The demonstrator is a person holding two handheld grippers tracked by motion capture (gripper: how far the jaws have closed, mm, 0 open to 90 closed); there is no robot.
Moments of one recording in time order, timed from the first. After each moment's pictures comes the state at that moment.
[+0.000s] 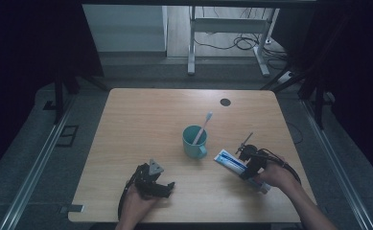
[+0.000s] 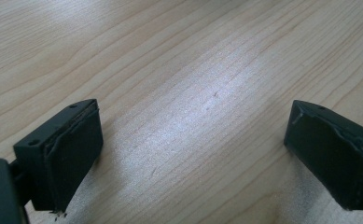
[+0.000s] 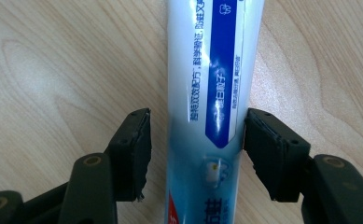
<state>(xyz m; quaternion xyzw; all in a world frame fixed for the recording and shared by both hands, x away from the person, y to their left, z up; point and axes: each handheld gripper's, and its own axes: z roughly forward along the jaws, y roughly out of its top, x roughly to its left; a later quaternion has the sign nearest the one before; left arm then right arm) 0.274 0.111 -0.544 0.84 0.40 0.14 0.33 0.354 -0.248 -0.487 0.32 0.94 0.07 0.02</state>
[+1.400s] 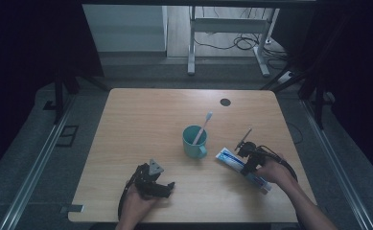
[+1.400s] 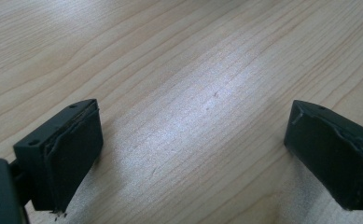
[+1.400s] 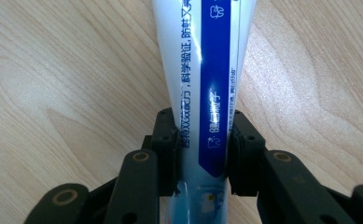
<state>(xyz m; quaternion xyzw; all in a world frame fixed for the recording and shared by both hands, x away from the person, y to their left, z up) 0.274 0.111 -0.544 0.84 0.40 0.14 0.33 0.366 -0.248 -0.489 0.35 0.93 0.06 0.00</state>
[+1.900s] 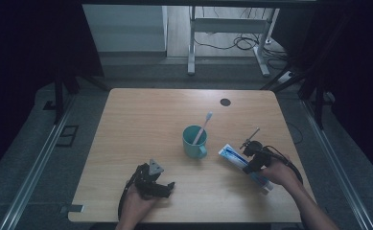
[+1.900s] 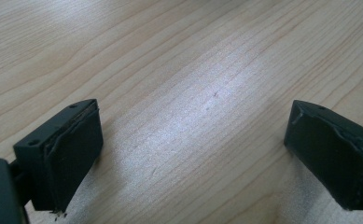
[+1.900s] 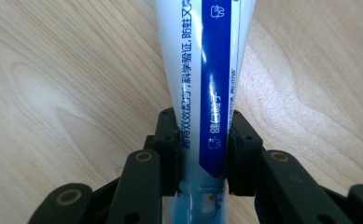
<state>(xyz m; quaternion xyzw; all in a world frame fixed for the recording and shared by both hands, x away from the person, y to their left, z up) 0.274 0.111 -0.544 0.84 0.40 0.14 0.33 0.359 -0.262 -0.476 0.36 0.93 0.11 0.02</state>
